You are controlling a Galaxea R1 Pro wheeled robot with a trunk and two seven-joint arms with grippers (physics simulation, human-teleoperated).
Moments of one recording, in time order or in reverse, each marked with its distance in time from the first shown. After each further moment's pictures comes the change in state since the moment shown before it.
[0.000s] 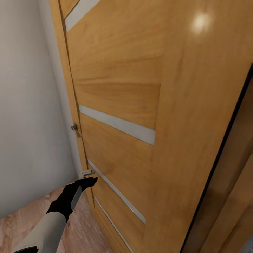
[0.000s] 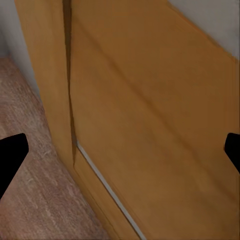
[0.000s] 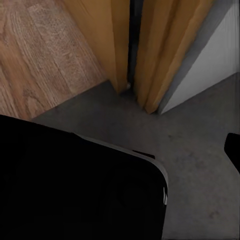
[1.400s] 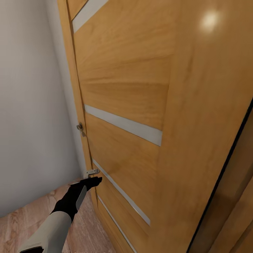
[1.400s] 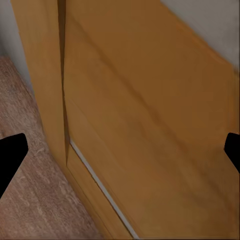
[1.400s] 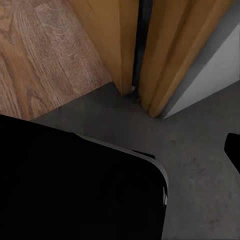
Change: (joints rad) left arm -0.002 -0.047 0.003 -0.002 -0.006 0.000 -0.001; right arm -0.001 0.000 0.001 0.001 0.001 0.000 -0.001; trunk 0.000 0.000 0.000
